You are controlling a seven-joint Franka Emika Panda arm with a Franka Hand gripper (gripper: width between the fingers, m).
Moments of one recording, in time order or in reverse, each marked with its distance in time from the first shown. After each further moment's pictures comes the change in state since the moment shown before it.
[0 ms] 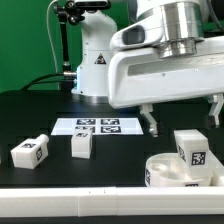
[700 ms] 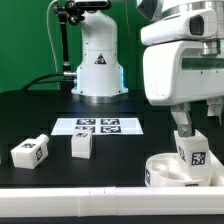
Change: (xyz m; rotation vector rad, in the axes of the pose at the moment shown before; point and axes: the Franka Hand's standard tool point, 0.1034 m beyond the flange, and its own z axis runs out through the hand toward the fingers) arm 0.006 -0.014 0.003 0.003 -0.092 -0.622
